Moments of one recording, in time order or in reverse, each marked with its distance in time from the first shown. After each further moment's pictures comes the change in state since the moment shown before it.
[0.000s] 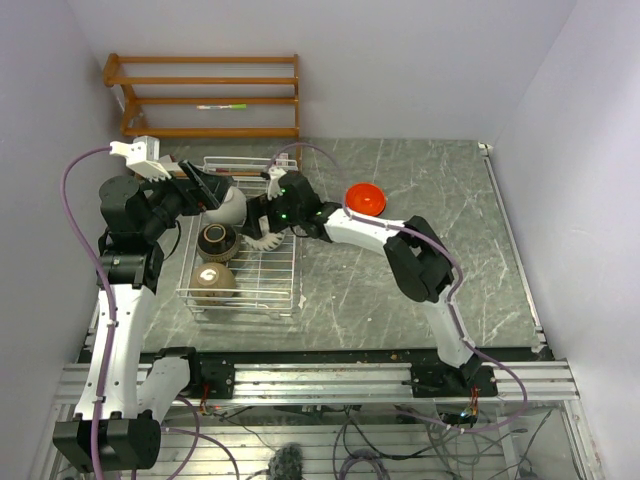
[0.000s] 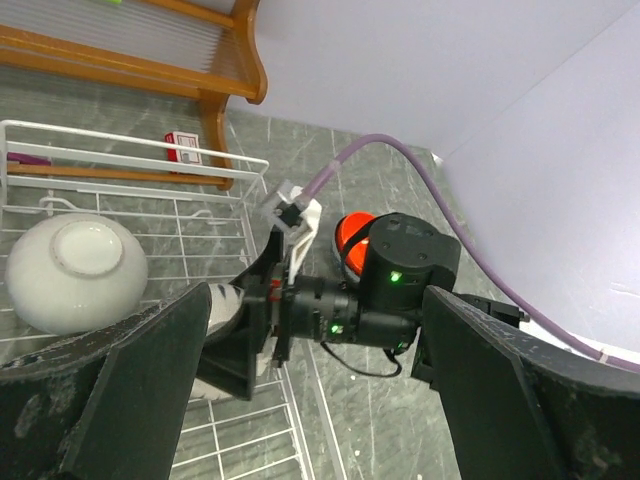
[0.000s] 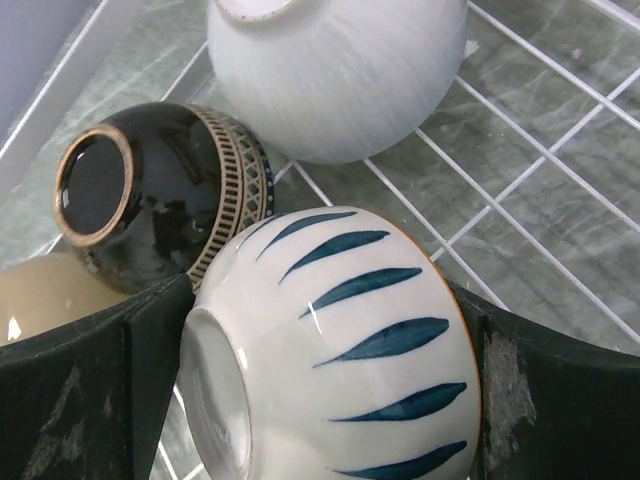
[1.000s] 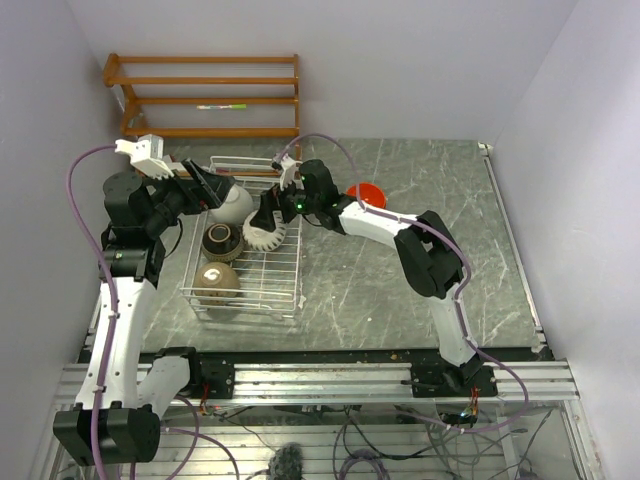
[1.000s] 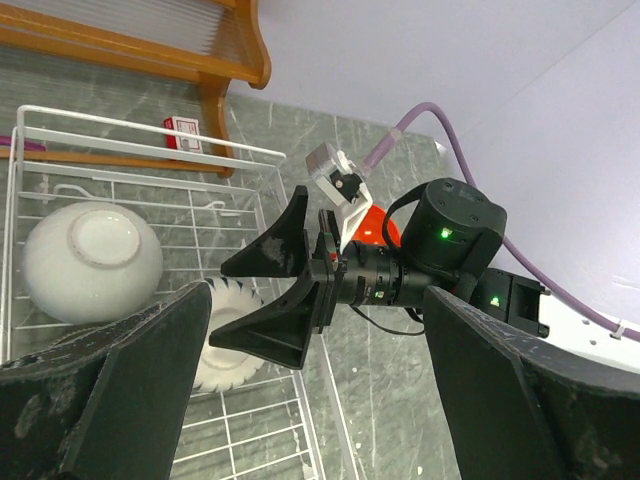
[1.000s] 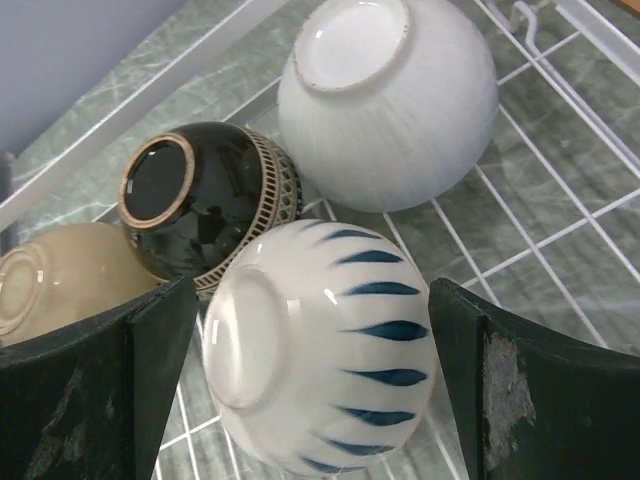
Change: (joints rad) left arm 0.001 0.034 0.001 -0.006 0.015 0.007; right arm -0.113 -0.050 -0.102 0.204 -0.314 -0.087
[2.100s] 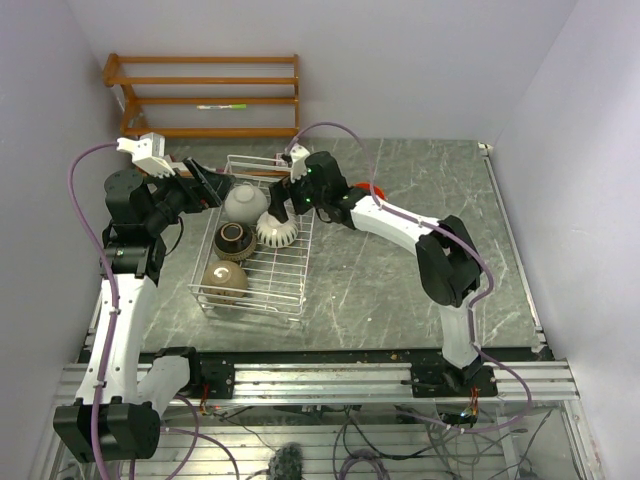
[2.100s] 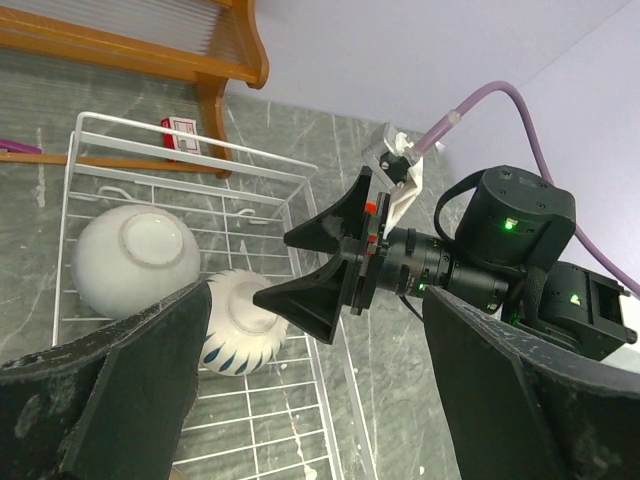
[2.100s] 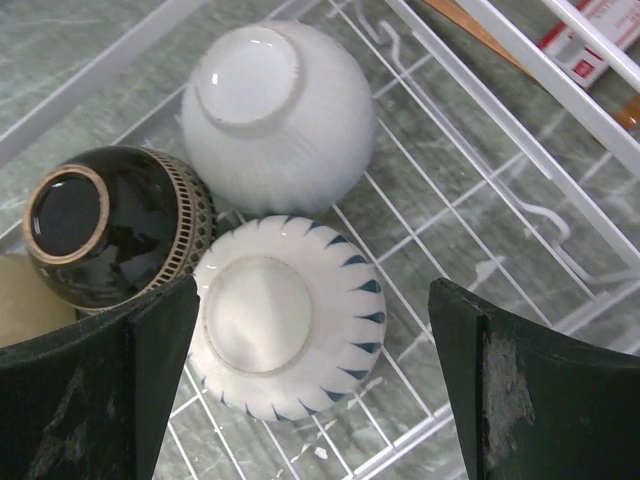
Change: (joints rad) left arm 0.001 0.023 0.000 0.020 0.011 0.002; right arm -0.007 -0.142 -0.023 -0.214 0.282 -0.133
